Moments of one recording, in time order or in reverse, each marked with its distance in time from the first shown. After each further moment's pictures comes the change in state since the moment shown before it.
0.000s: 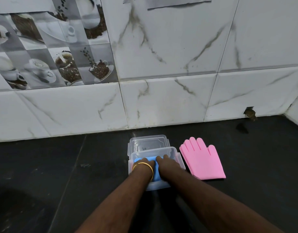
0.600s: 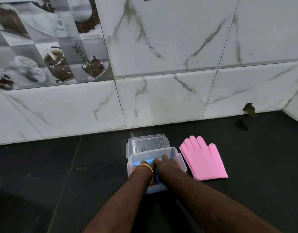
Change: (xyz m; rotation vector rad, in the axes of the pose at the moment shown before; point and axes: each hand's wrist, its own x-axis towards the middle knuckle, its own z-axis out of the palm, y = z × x) left_hand 0.007 -0.005 -0.002 -0.156 -0.051 0.111; right_hand -0.002 -0.011 -0.013 -0.025 -0.095 0.037
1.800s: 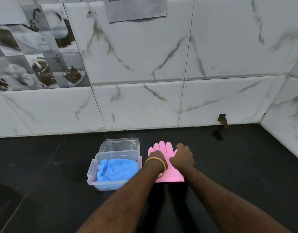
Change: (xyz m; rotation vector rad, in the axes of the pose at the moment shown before) left_hand 0.020 0.205 -0.034 -0.274 0.207 -0.135; right_hand -0.030 0.206 -0.045 0.479 0.427 0.243
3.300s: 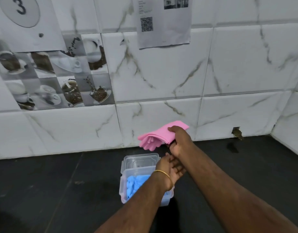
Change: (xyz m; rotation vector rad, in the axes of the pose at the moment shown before) left_hand -0.027 -0.075 -0.041 -1.992 -0.201 -0.076; right_hand -0.037 -0.195 -0.035 1.580 -0.110 0.253
